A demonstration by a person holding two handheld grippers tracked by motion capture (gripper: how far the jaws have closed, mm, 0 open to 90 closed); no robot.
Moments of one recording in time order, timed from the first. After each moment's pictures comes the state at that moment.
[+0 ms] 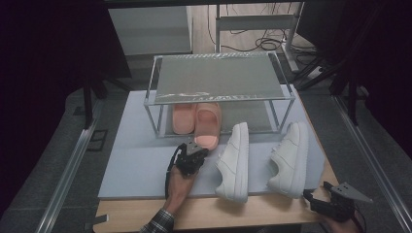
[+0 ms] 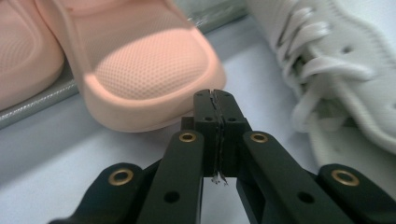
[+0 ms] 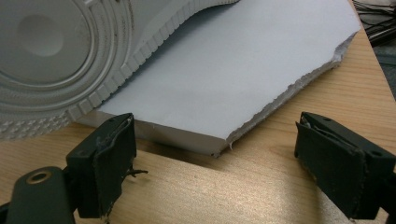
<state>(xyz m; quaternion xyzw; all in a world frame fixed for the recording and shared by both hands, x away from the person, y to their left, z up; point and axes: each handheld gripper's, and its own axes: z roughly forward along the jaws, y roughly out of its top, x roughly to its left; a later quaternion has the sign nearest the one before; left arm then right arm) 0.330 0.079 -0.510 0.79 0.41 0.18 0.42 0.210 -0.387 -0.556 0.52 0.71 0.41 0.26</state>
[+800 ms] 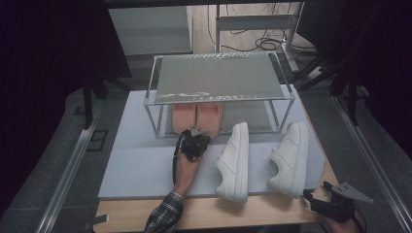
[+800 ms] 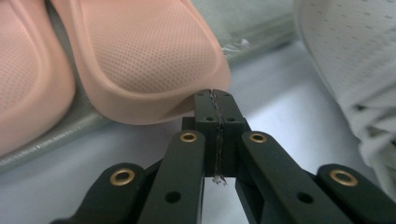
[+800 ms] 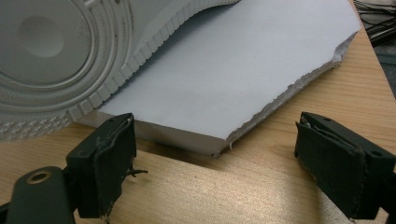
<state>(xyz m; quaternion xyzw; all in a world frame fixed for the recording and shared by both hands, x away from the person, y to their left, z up) 0.386 0.067 -0.511 0.78 0.45 0.17 0.40 0.210 -0.388 -0.555 0.52 0.71 0.41 0.25</state>
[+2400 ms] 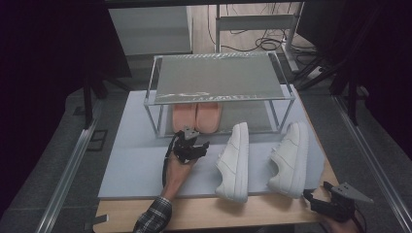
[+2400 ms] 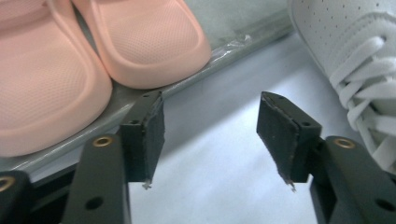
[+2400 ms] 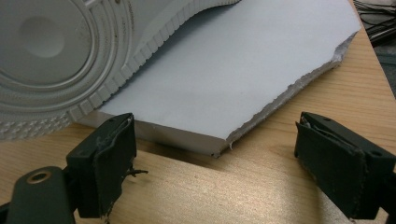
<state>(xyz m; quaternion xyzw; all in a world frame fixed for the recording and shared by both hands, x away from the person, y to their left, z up) 0.363 0.089 -0.493 0.80 0.42 0.20 0.39 0.210 -0.388 -0.556 0.52 0.71 0.41 0.25</state>
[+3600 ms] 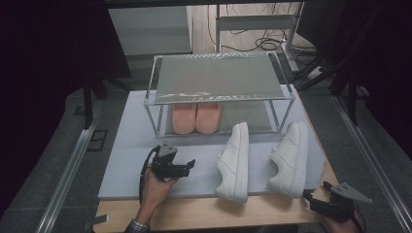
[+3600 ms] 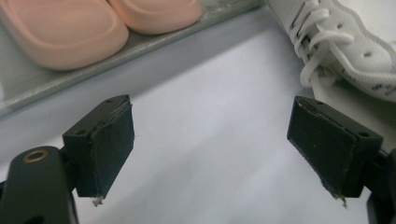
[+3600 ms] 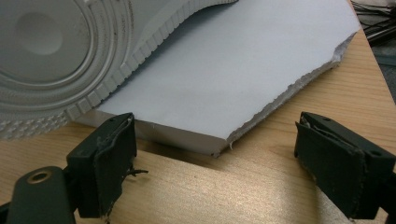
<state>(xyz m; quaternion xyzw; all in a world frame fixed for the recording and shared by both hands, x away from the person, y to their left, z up) 0.299 0.150 -0.485 0.79 0.42 0.16 0.41 0.210 -0.386 -0.556 0.52 0.71 0.40 0.26</state>
